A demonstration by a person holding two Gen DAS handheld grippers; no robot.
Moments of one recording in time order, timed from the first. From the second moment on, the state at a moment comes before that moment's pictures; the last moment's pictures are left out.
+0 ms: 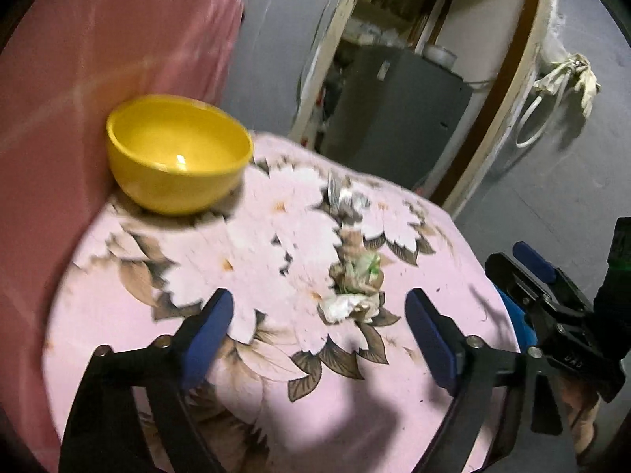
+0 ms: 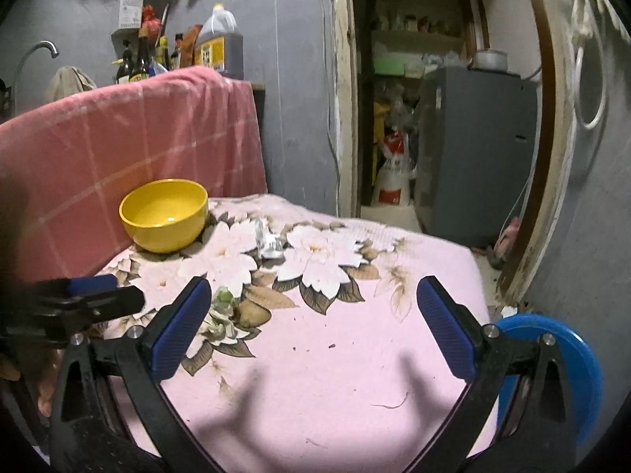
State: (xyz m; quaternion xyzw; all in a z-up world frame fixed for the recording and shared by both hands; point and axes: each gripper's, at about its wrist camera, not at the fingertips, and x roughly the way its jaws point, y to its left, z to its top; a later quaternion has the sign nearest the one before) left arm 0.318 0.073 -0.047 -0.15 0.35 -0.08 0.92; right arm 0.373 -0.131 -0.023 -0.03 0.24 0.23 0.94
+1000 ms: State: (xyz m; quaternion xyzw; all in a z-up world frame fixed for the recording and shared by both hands) left arm 0.352 0.054 -0.068 -0.11 0.42 -0.11 0.89; right arm 0.410 -0.110 -0.061 -0.05 0.34 0.25 0.90
